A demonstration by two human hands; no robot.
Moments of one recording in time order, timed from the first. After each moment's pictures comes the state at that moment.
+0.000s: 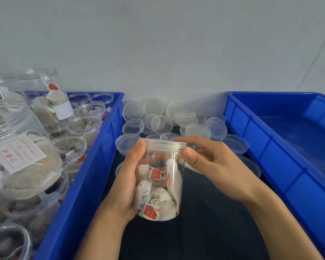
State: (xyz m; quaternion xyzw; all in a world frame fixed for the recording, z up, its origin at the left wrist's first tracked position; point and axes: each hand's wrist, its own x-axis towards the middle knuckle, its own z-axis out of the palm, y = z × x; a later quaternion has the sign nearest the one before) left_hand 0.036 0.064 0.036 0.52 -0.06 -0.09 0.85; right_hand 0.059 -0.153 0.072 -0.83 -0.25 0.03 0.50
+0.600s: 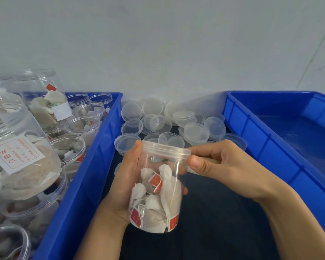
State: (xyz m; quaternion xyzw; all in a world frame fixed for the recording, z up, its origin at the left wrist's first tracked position) left_hand 0.040 0.069 0.036 0.36 -0.18 -0.28 0.87; right_hand 0.049 -0.169 0.093 -0.80 -0.30 0.11 0.50
